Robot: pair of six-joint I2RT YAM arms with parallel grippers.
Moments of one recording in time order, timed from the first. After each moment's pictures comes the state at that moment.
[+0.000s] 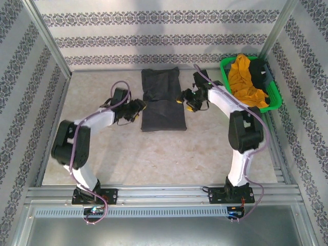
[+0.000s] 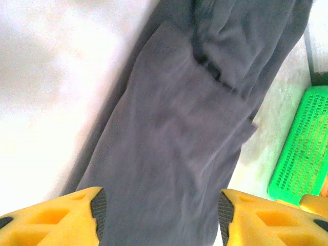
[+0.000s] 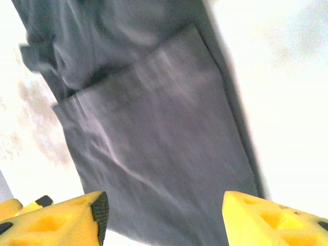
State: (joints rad) left arm -0.28 1.66 1.00 -0.18 0.31 -1.13; right arm 0.27 1.89 1.46 -0.69 -0.41 0.79
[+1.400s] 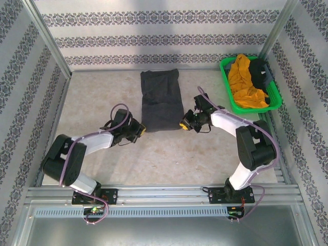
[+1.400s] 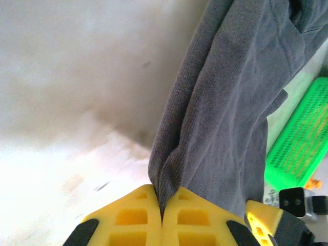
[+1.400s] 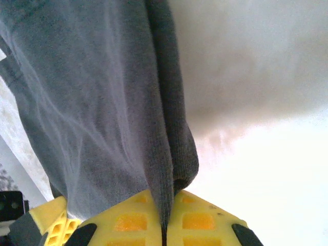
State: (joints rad) left arm -0.39 1.49 0.64 0.03 0.32 -1.41; right arm 0.36 1.68 0.99 -0.41 -0.48 1.04
